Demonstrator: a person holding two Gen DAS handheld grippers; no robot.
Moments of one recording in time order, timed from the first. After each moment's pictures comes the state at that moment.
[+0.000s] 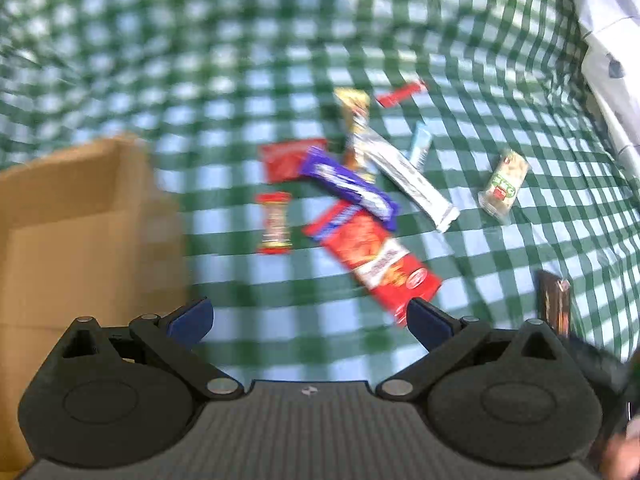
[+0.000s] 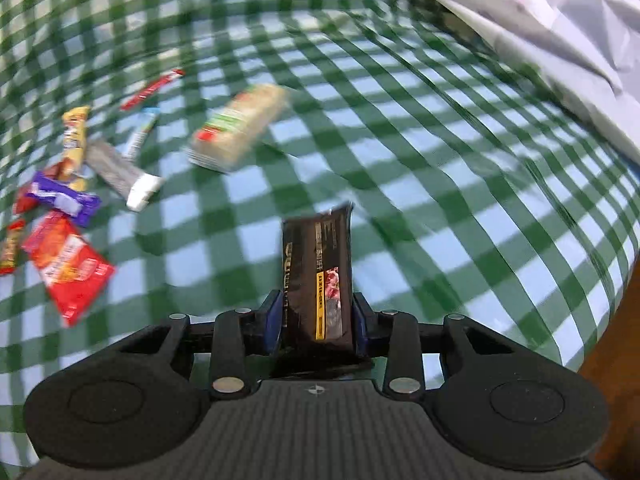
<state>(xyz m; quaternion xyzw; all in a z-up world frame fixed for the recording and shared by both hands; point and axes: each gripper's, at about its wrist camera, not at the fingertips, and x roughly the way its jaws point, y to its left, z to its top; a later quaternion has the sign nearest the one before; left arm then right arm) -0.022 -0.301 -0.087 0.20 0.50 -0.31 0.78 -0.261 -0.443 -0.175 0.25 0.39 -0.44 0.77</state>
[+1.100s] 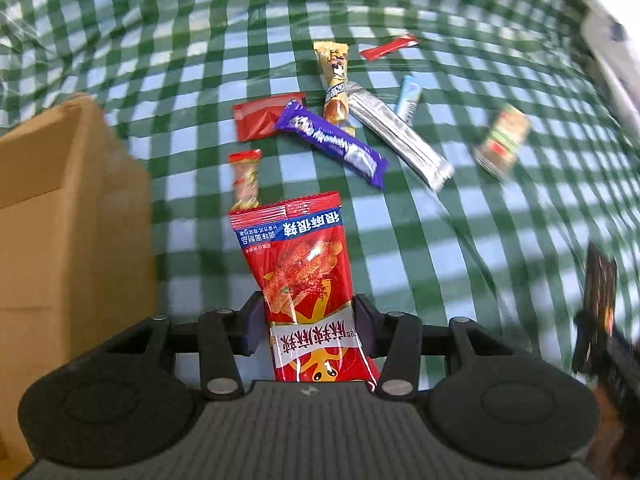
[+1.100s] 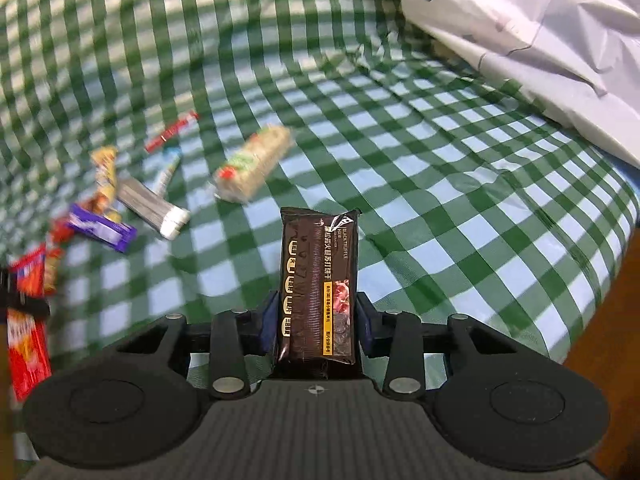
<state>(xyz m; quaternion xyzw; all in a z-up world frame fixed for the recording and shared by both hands) -0.047 -0.292 -0.101 0.23 0.51 -0.32 0.76 -0.285 -0.404 -0.133 0.26 0.33 -0.45 0.79</state>
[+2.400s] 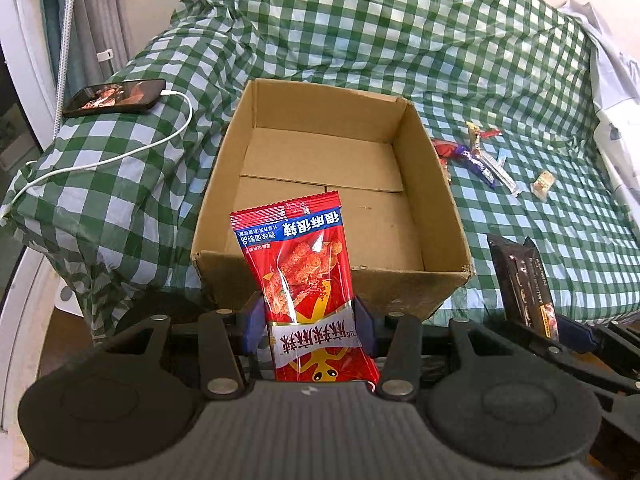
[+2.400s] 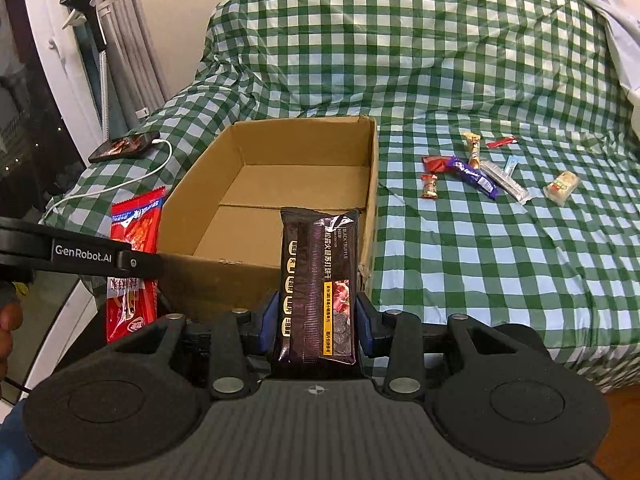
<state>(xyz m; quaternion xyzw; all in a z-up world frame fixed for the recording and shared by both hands) -0.106 0.124 0.016 0.11 0.44 -0.26 0.85 -0.250 -0.030 0.005 0.15 0.35 -0.17 0.91</state>
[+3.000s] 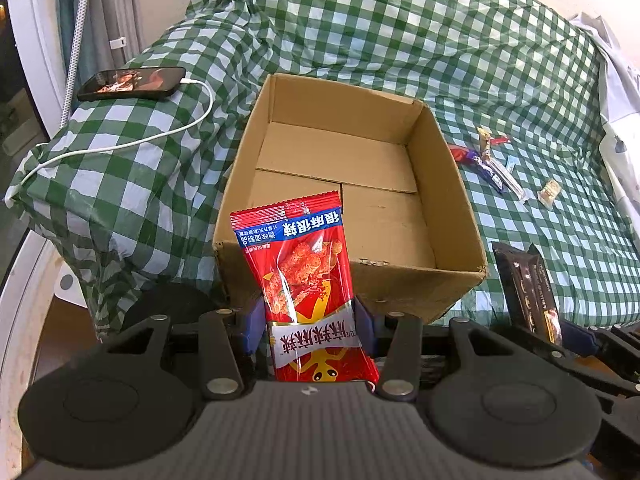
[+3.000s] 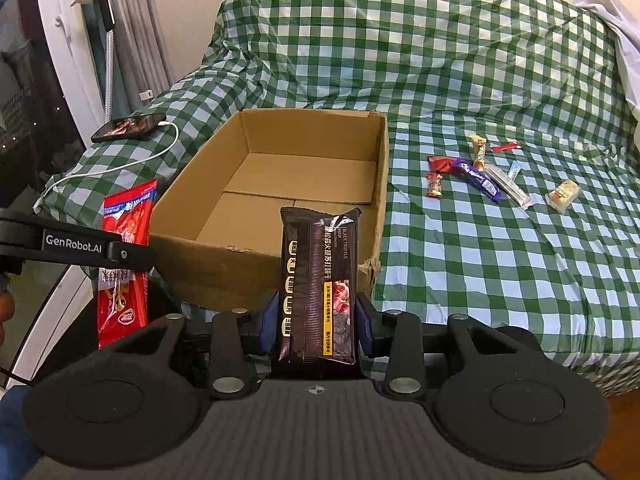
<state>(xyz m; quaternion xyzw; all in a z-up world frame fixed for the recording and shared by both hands) -0.098 0.144 0.010 0.09 0.44 -0.25 0.86 -0.242 -0.021 0.006 0.12 0.37 -0.16 0.90</state>
